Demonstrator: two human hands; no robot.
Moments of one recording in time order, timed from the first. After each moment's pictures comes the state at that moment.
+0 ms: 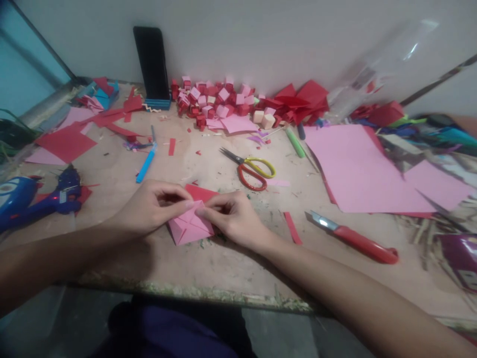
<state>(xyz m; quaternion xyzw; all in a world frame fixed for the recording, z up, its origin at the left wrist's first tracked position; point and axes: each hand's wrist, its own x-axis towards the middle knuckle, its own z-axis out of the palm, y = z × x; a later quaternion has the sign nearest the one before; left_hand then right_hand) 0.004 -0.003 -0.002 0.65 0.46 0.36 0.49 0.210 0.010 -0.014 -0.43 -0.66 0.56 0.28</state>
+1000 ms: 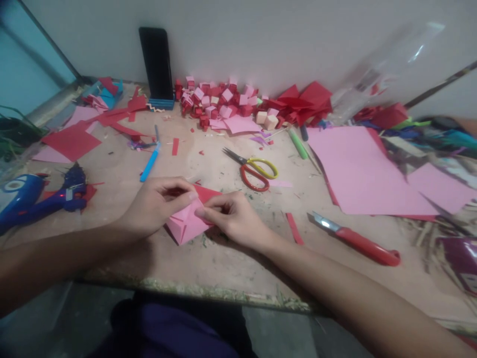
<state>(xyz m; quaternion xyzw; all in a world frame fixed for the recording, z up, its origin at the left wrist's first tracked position) 0.006 -0.004 -0.013 0.63 0.44 0.44 0.47 0.207 0.011 -0.008 -0.40 -0.66 0.59 0.24</state>
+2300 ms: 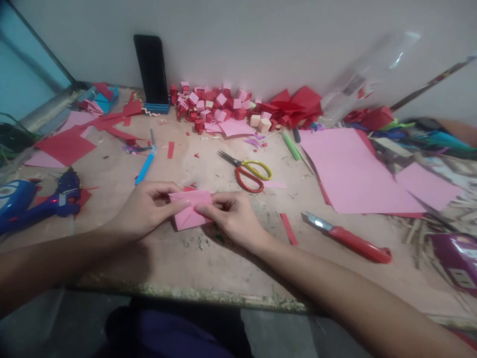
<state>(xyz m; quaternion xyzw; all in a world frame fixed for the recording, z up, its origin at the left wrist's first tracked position) 0.004 -0.006 -0.005 0.60 0.48 0.41 0.49 0.207 0.008 -0.010 -0.46 -0.60 0.57 0.31</state>
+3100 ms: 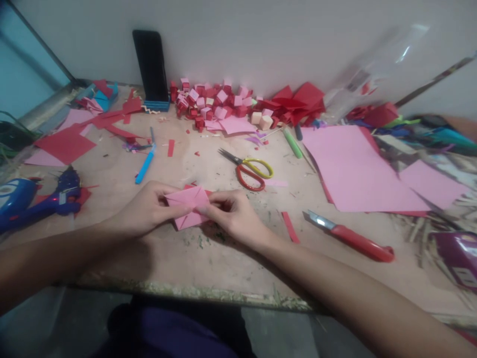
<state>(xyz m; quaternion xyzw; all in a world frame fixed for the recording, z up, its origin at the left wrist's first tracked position) 0.000 -0.001 -0.007 0.62 0.46 0.32 0.55 0.209 0.009 -0.006 -0.43 -0.59 0.62 0.28</state>
